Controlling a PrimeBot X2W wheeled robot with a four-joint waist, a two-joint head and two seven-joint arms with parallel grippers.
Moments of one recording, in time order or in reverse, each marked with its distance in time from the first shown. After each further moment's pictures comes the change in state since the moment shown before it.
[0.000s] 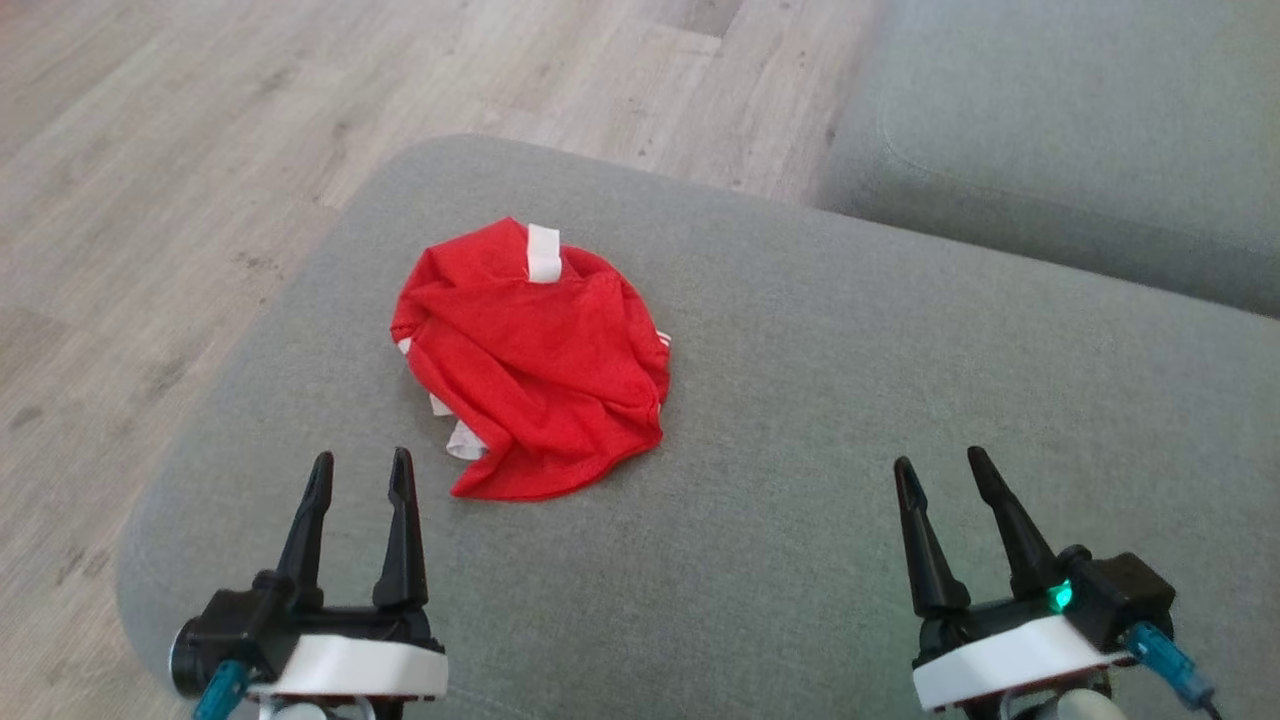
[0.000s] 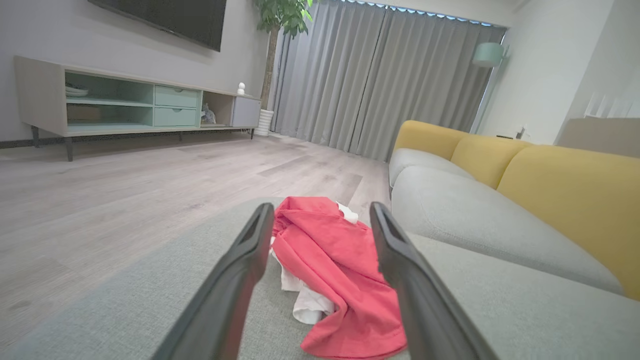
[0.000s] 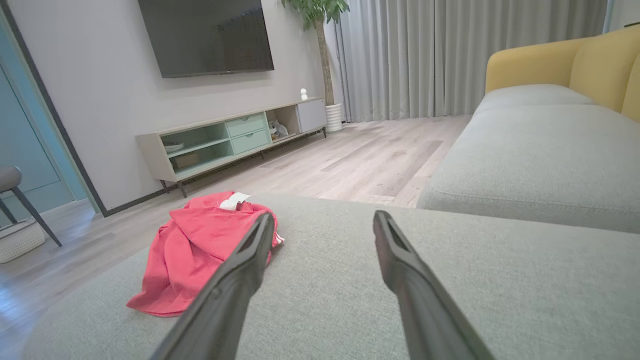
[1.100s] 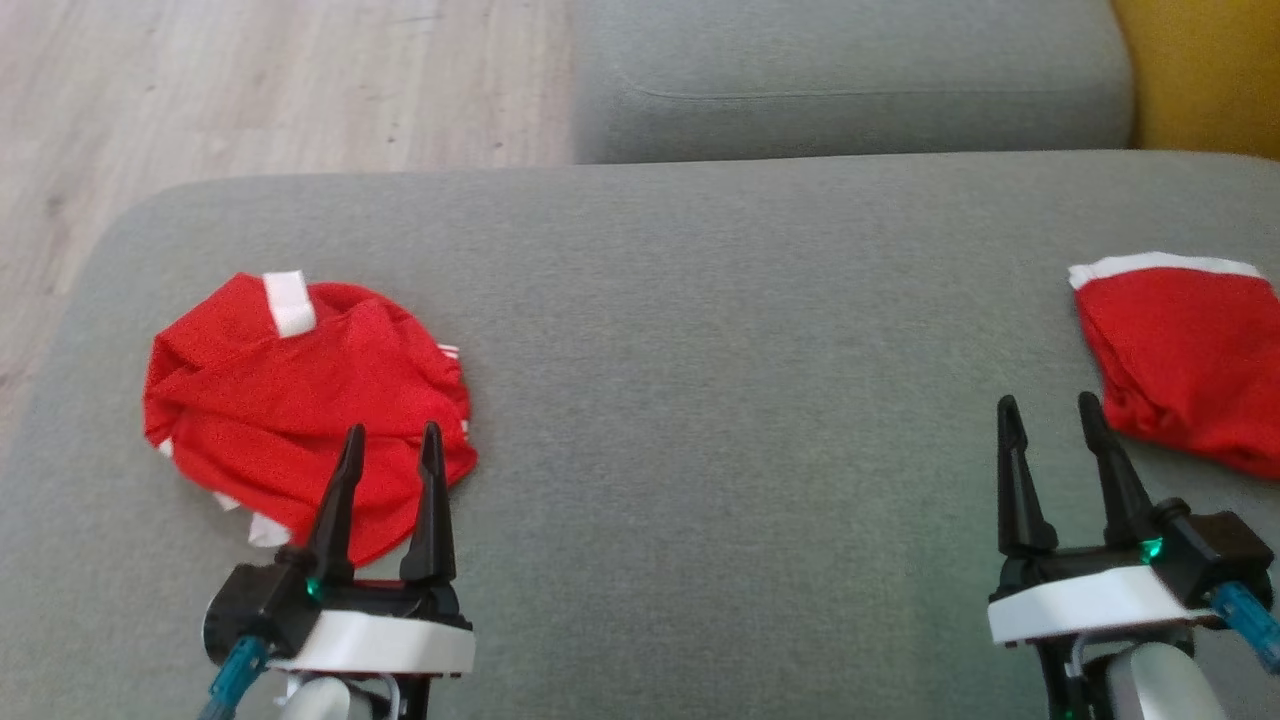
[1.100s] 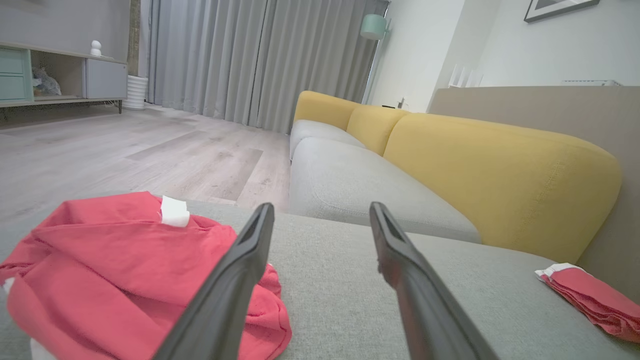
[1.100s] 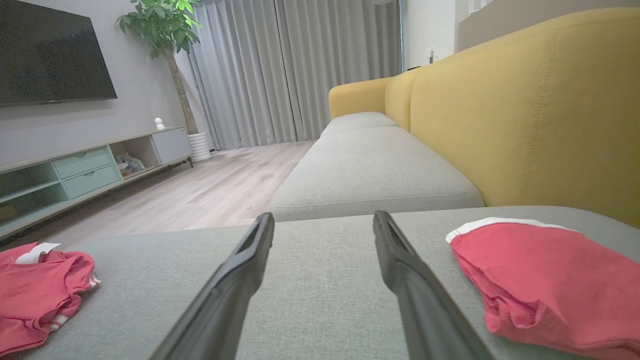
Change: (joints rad) left arm -0.041 0.000 -0.063 -0.009 -0.059 0.002 0.000; right arm -0.063 0.000 -0.174 0.002 -0.058 0.000 0.000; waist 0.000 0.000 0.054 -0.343
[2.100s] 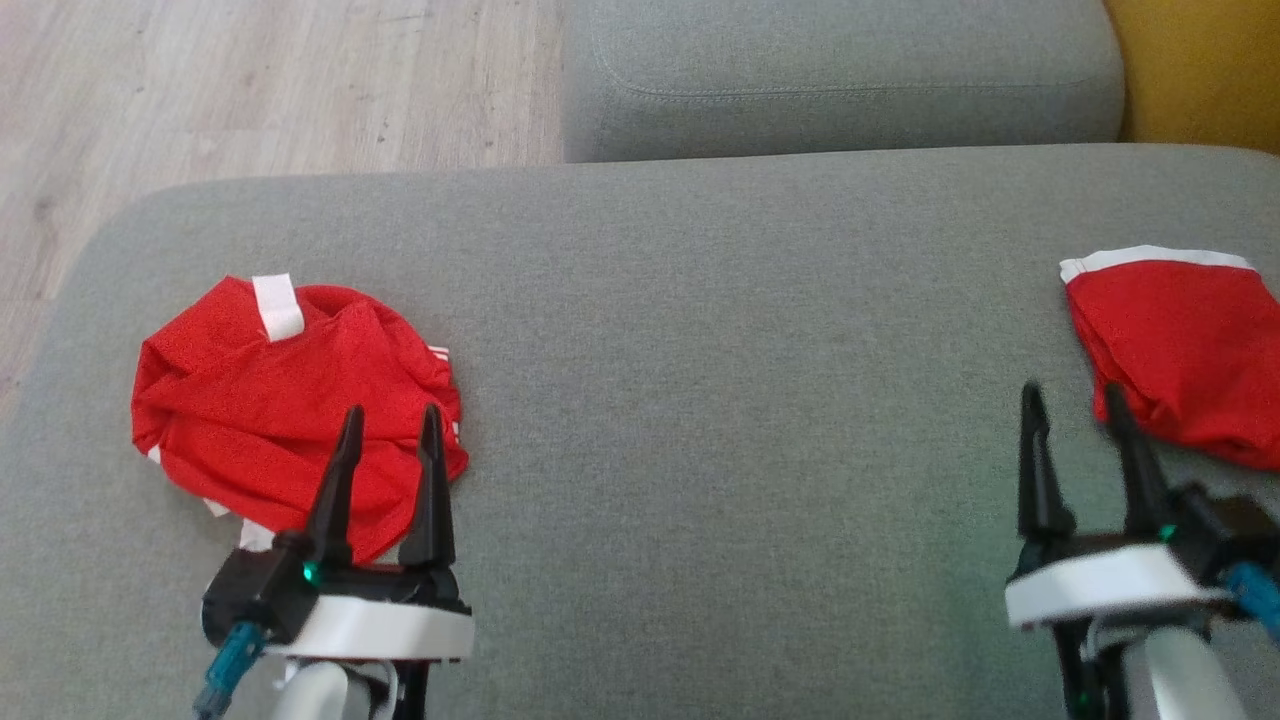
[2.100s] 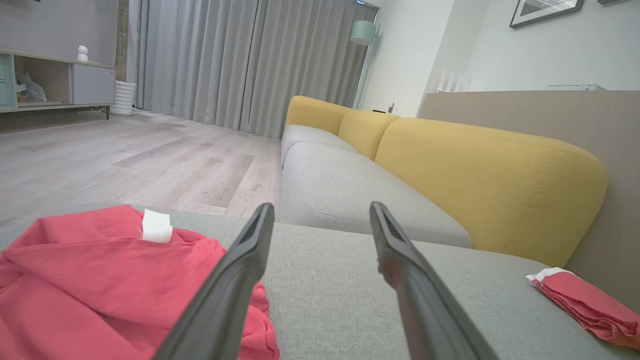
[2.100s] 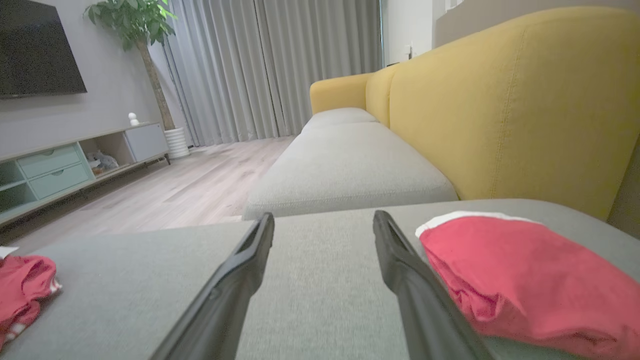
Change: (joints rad) left arm -0.030 -0.001 0.003 0.000 0.000 -0.010 0.000; right arm -0.061 -0.003 -0.047 0.056 -0.009 0.000 0.010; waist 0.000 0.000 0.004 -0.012
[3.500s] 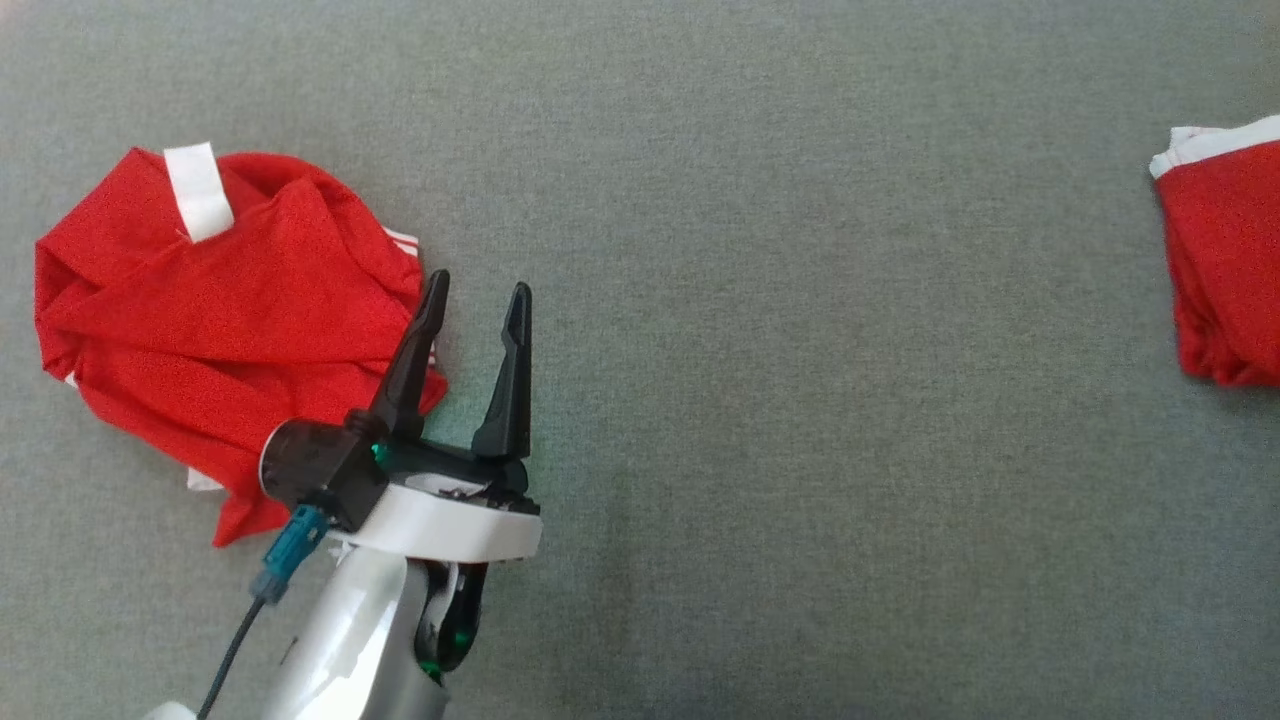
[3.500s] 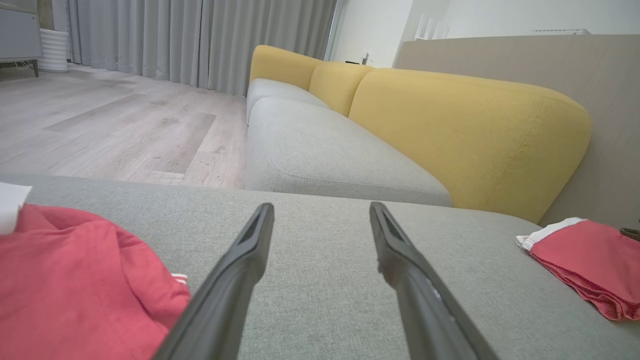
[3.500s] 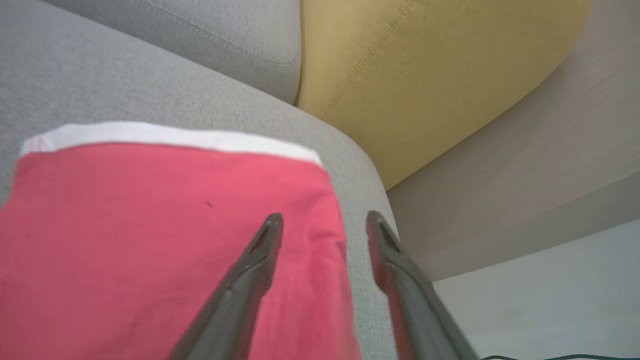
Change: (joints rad) left arm -0.205 -0.001 -0.146 0.002 -0.001 0.001 0.000; right arm -0.494 -0.495 -0.159 0.429 -0.357 0.000 0.364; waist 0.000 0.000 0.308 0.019
